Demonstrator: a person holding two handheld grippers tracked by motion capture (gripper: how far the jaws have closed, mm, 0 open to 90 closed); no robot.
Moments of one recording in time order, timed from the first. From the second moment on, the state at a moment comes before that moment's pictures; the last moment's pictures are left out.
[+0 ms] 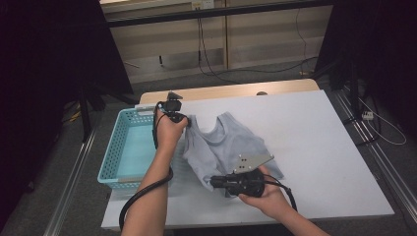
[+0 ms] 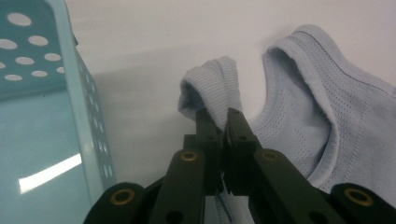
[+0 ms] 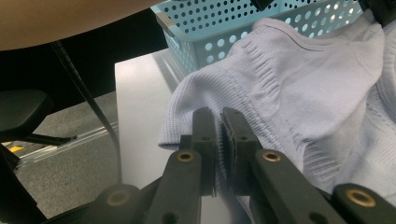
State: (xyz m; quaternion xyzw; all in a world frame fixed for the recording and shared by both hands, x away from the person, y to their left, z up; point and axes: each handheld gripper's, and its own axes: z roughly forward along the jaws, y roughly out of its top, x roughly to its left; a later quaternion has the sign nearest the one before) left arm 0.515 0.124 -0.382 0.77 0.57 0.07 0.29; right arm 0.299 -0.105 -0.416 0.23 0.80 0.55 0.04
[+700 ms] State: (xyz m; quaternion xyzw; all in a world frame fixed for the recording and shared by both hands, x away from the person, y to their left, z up) left arm 0.522 0.106 -0.378 0.78 0.55 0.07 0.30; right arm 0.290 -0.120 -0.422 0.25 0.80 0.54 0.06
